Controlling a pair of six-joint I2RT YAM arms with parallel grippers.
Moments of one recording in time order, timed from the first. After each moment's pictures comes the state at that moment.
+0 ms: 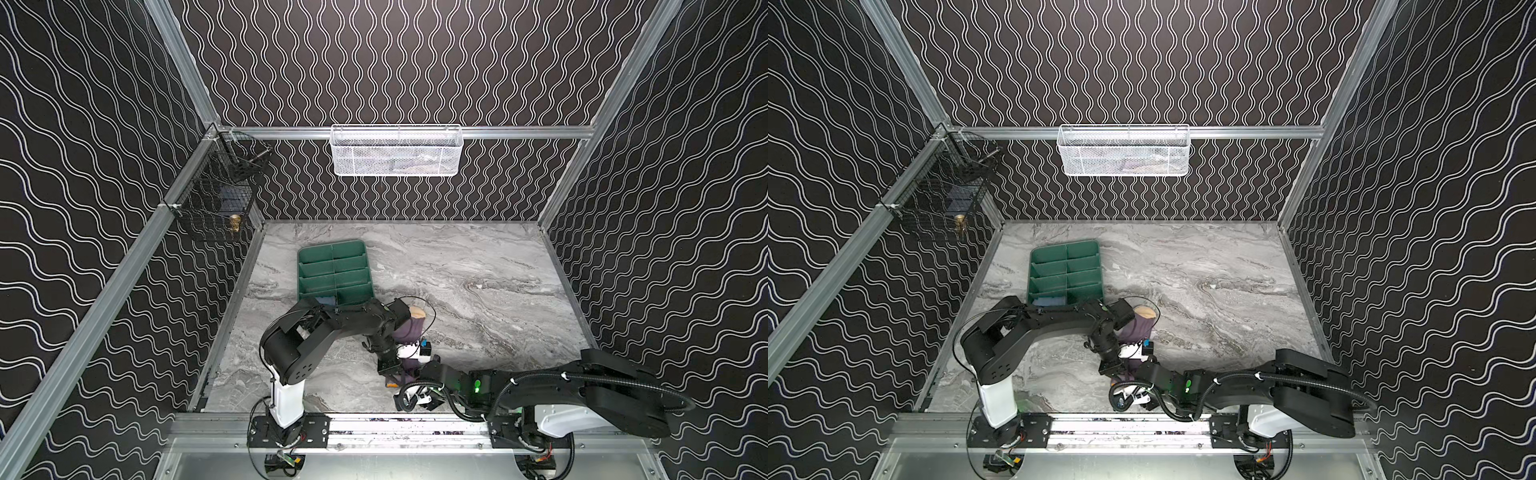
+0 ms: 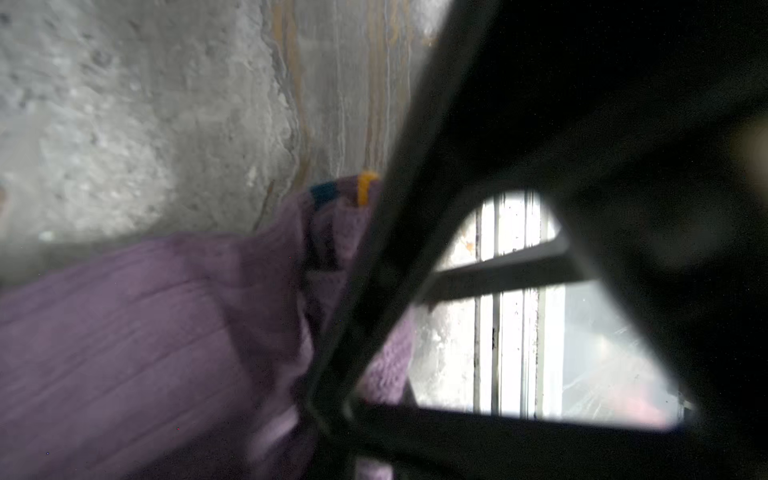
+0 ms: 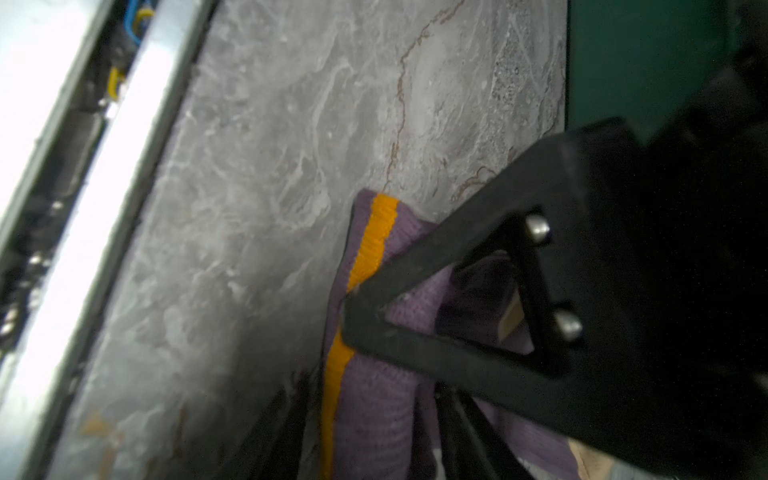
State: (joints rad) left arm -0.84 1.88 1.06 -0.83 0.65 0.68; right arm 1.28 1.39 0.42 0.14 0.18 -0.79
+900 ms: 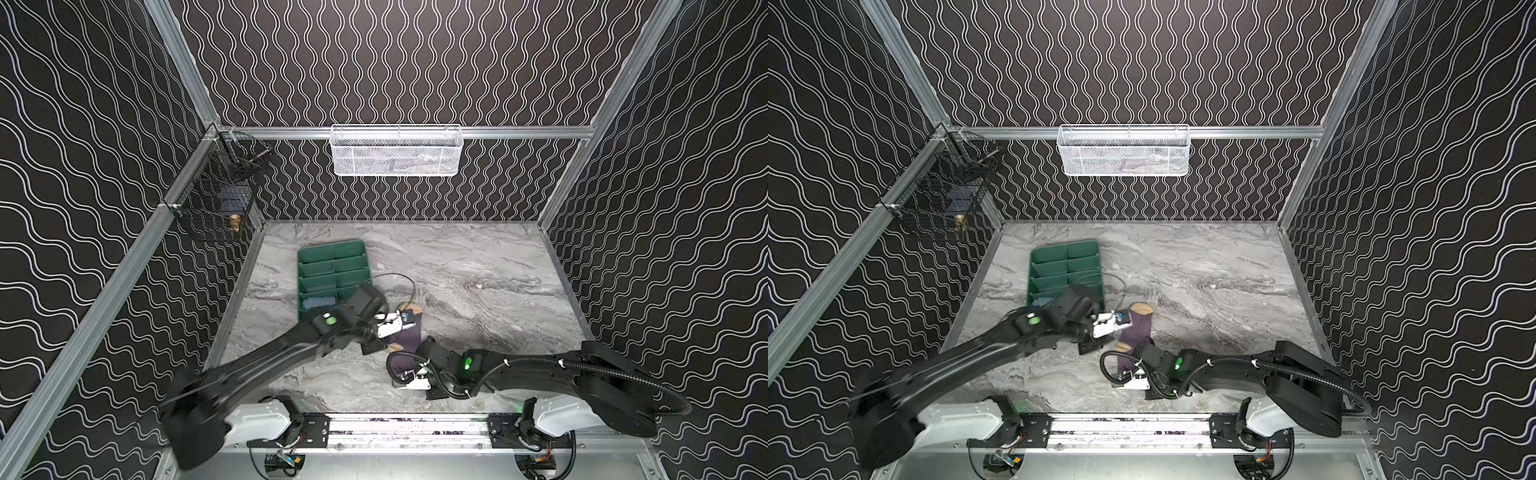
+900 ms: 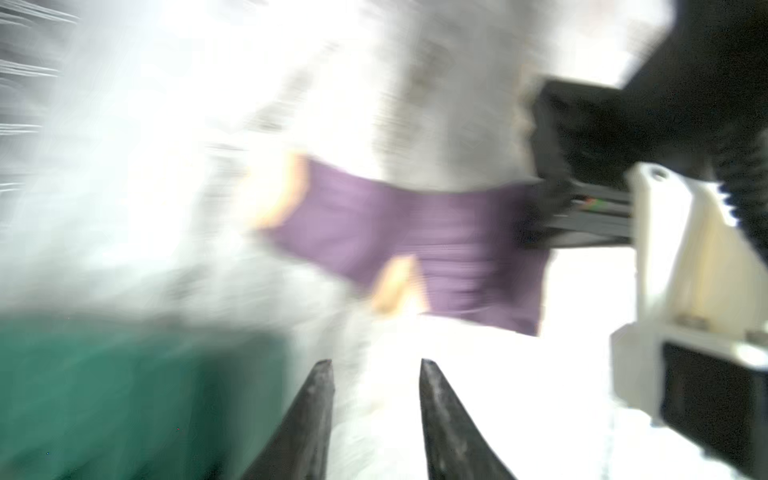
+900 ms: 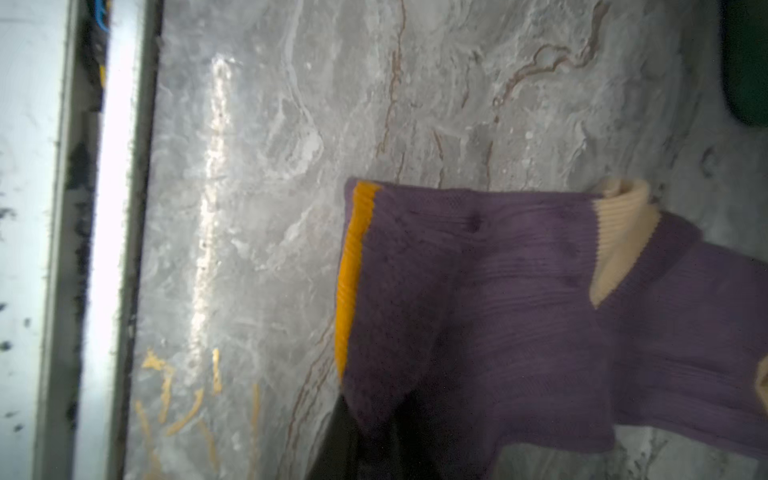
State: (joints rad) left arm -0.84 1.08 0.91 -0.61 -0.02 0.51; right arm 1.12 1.45 0.66 -0.35 -0.08 -0.56
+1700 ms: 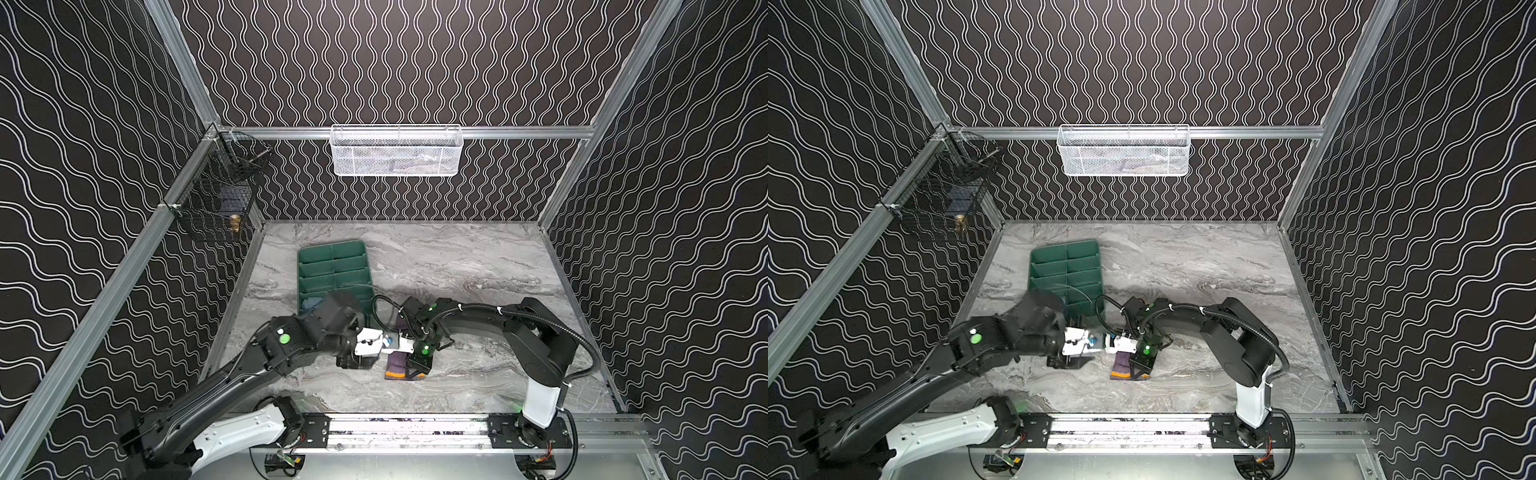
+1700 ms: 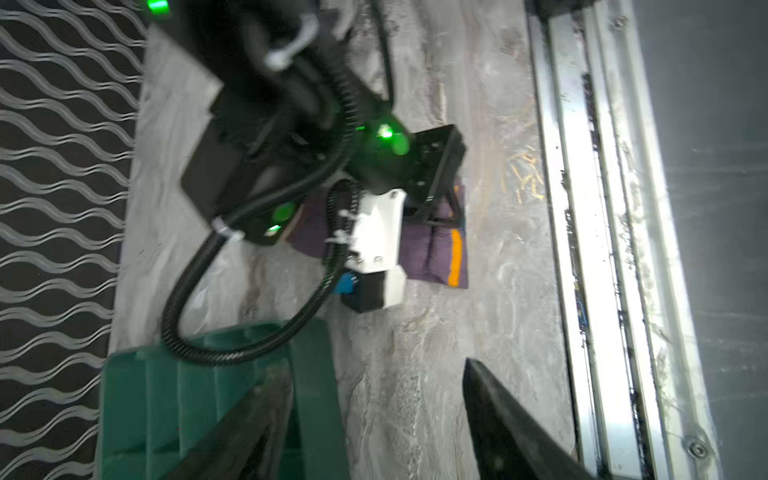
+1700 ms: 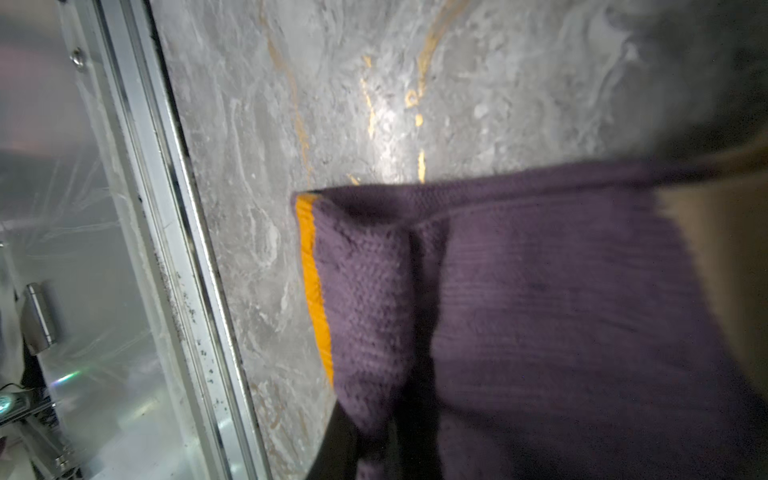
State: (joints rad) left arm -0.97 0.97 0.99 -0.91 0.12 0.77; right arm 0.86 1.91 1.12 -0.79 -0.57 -0.42
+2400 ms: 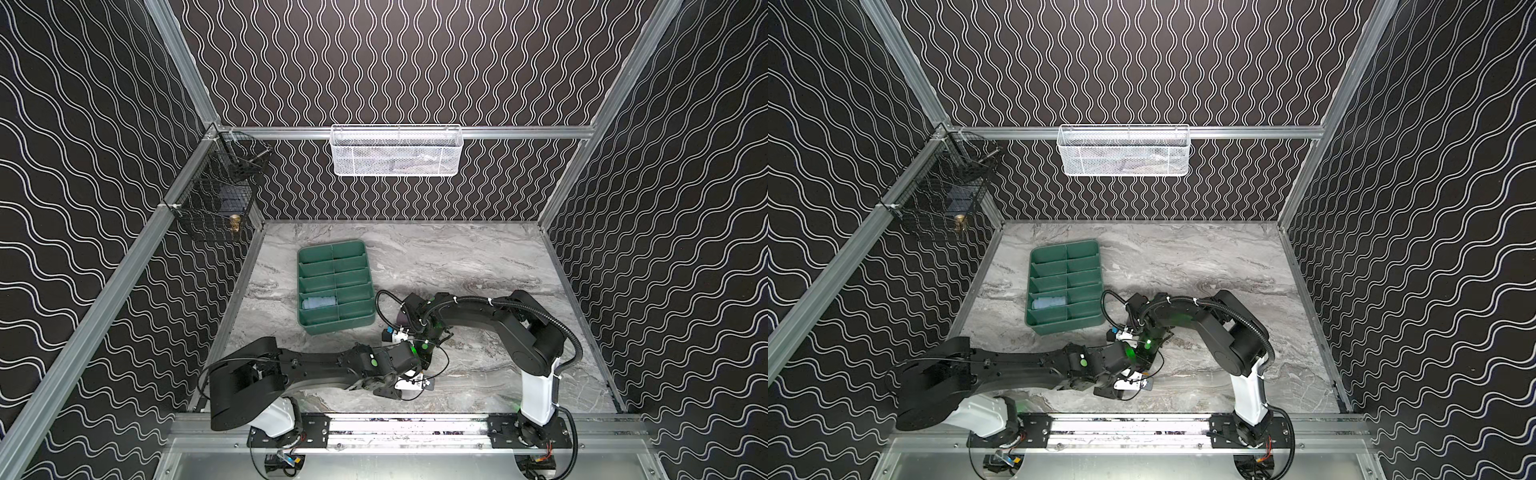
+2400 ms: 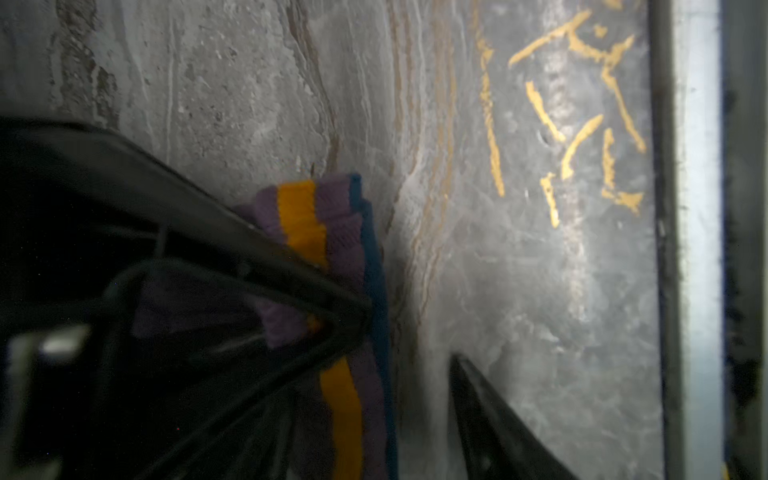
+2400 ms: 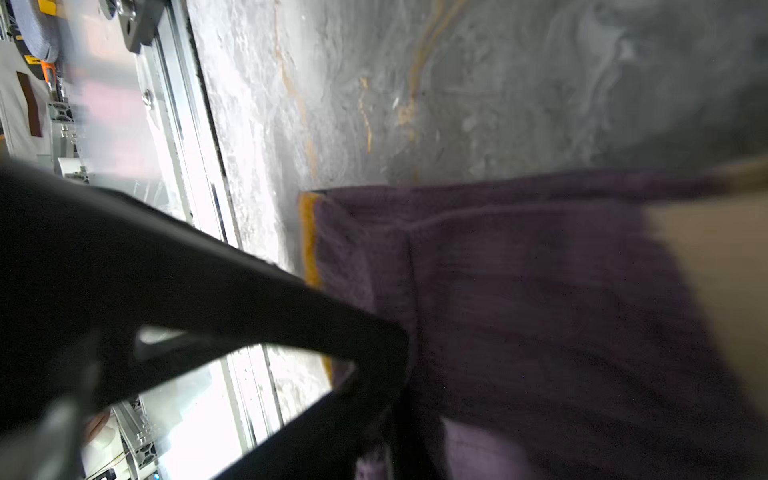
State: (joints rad) left arm -1.20 1.52 0.73 -0.39 -0.11 0.61; right arm 0.82 1.98 1.15 -0.82 -0.68 -0.44
